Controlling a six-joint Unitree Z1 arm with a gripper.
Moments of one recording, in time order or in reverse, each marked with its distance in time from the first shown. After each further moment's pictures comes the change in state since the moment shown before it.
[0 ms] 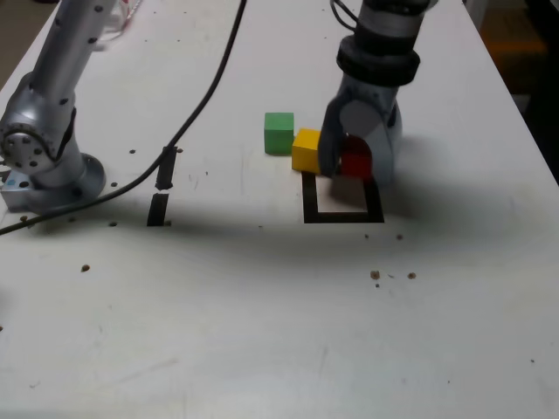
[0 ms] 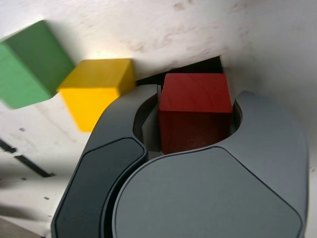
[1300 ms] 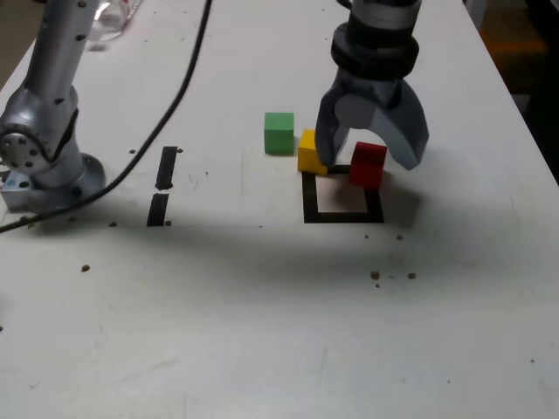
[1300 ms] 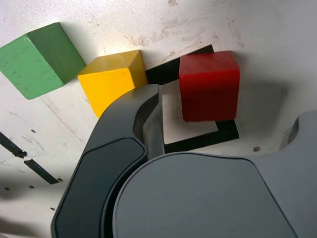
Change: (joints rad) arm -0.064 -0.041 0.016 -0.028 0.094 -0.031
